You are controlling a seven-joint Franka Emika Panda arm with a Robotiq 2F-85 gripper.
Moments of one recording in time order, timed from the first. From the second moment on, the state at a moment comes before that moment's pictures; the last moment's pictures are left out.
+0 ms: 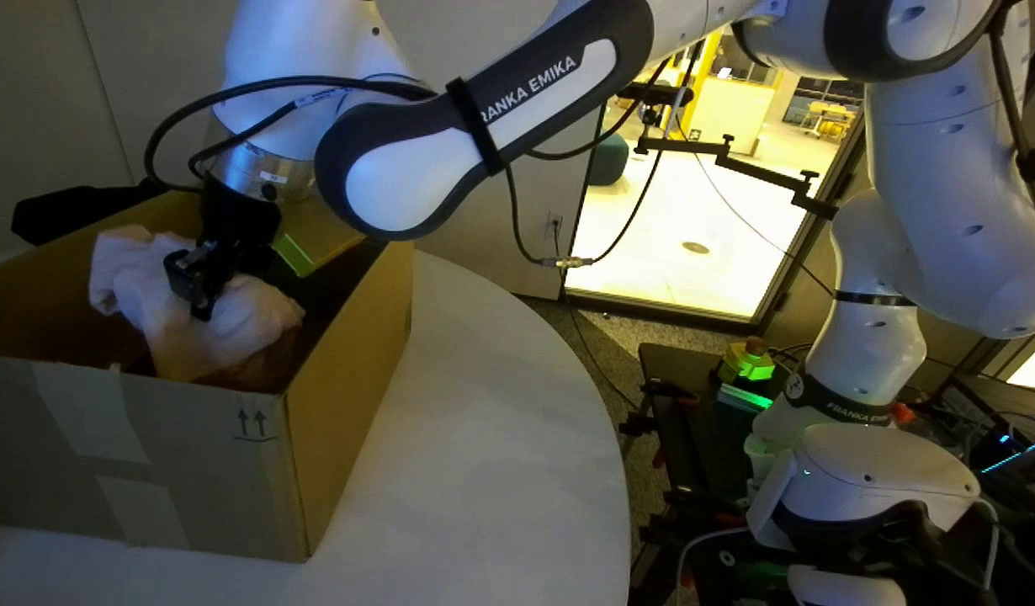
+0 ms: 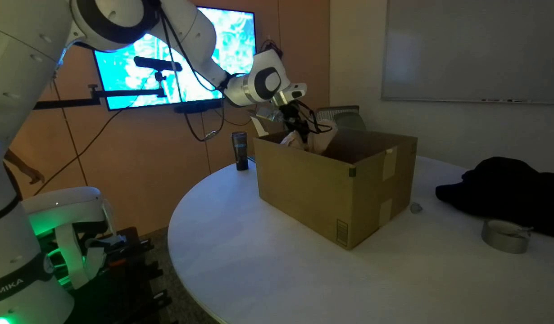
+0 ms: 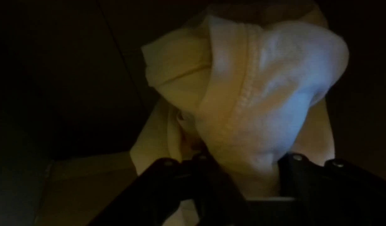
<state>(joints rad) 0.23 0.62 -0.02 -1.53 -0.20 2.60 0.45</state>
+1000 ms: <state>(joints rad) 0.14 0.34 0.06 -1.69 -0.02 2.29 0.14</state>
